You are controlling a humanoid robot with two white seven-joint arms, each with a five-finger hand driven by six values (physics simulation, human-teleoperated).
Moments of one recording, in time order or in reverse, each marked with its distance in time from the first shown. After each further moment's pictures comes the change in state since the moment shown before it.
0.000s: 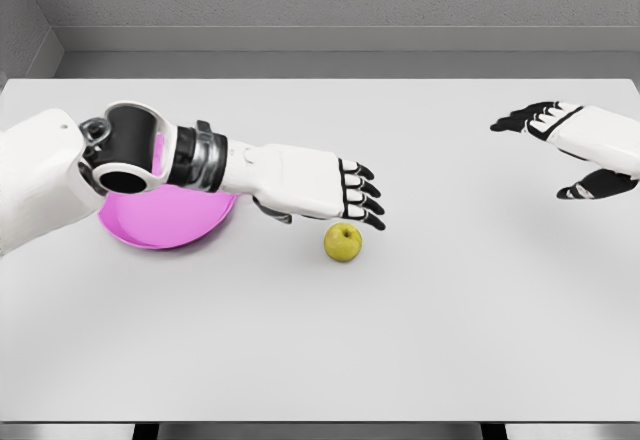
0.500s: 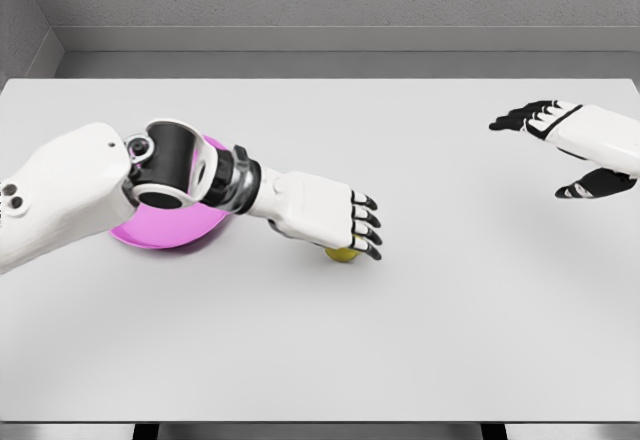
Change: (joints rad) left arm -0.018 -0.066 -0.079 0.004 -0.119 0.000 -0.079; right arm -0.002 0.006 -0.002 -0.002 0.000 0.000 0.000
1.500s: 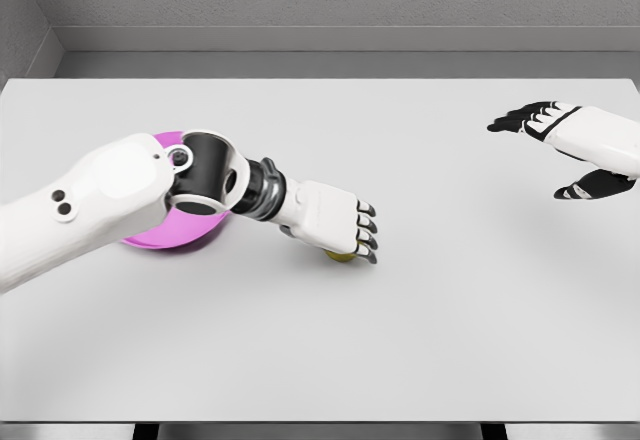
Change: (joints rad) left arm 0.003 -0.093 -0.040 0.090 -0.132 0.000 -0.044; right arm 0.005 0.000 0.000 -0.006 0.000 0.000 0.000
